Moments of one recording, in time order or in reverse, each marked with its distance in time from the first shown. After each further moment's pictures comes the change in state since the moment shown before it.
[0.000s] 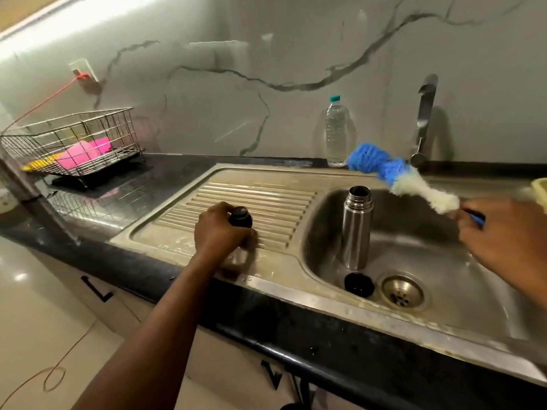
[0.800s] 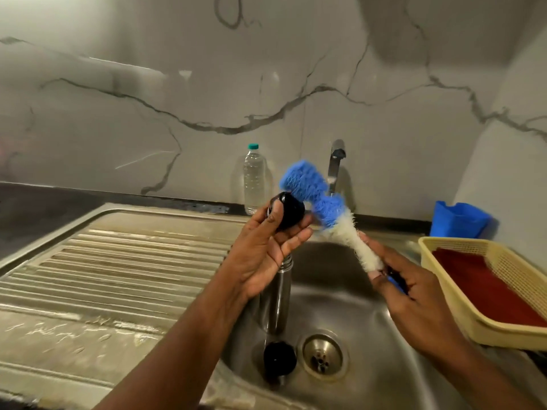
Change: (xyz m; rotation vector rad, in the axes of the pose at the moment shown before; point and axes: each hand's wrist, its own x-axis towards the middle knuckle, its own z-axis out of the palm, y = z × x) left_hand -0.003 0.195 0.098 -1.771 -0.918 -0.040; right_hand -0.001 -0.022 -0.012 0.674 0.074 -0.141
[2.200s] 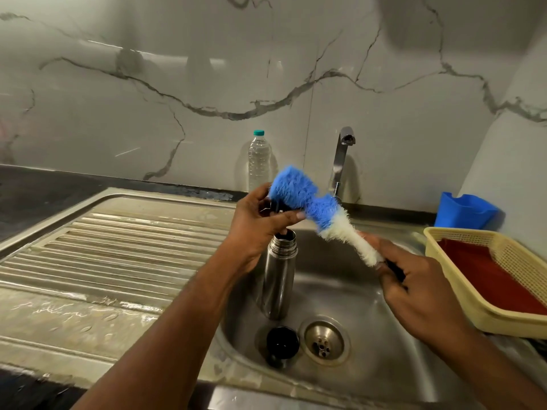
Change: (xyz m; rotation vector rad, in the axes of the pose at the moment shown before) left_hand 0.007 0.009 -0.019 0.599 0.074 0.210; right_hand -0.001 0.021 0.003 -0.376 -0.001 -0.109
